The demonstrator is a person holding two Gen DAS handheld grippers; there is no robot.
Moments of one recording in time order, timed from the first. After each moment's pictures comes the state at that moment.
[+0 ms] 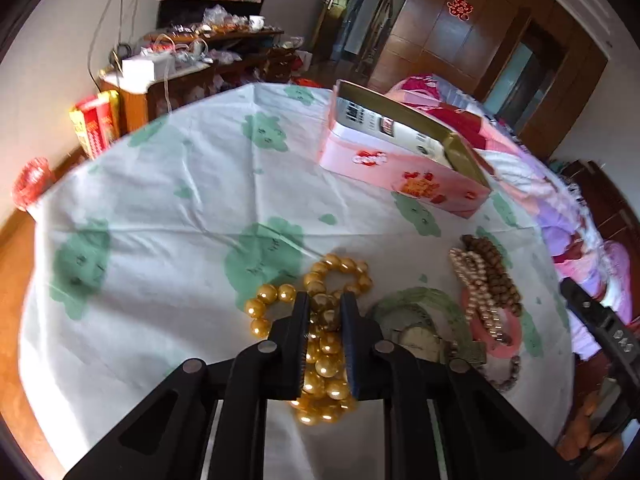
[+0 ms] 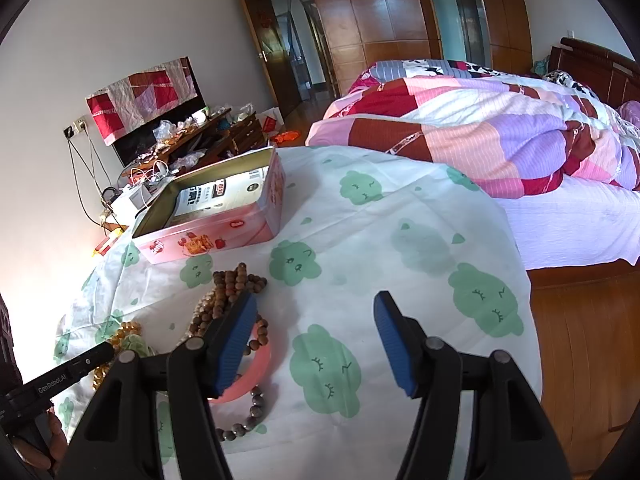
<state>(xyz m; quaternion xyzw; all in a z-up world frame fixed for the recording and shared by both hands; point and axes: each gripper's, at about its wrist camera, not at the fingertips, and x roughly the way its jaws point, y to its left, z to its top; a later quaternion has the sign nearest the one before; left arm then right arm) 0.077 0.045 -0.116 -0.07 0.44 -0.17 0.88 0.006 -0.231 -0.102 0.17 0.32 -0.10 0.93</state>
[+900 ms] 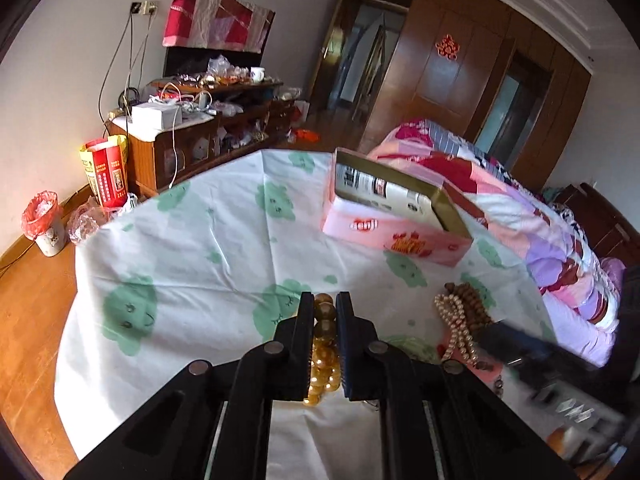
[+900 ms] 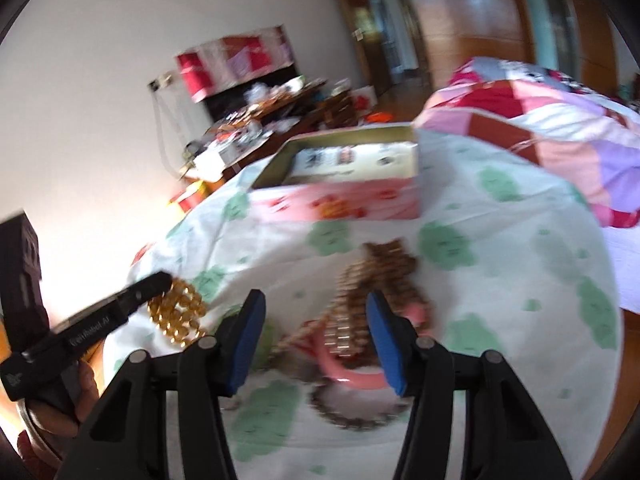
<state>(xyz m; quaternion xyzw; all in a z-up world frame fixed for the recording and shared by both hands) 0.059 0.065 -0.076 -0.09 0.35 -0.17 0.92 0.032 -0.148 -0.099 0.13 0.35 0.08 0.93</state>
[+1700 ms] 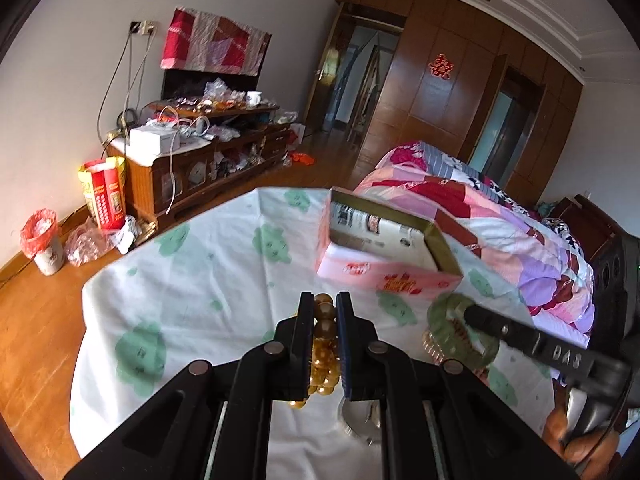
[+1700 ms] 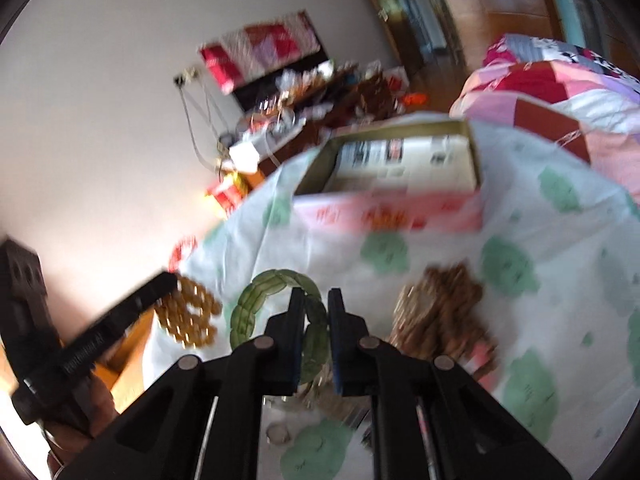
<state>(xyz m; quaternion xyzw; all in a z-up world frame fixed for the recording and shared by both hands) 0.076 0.062 -0.053 -0.09 0.31 -0.18 0.93 0.063 -0.148 -0.081 0.18 0.35 0.13 0.91</state>
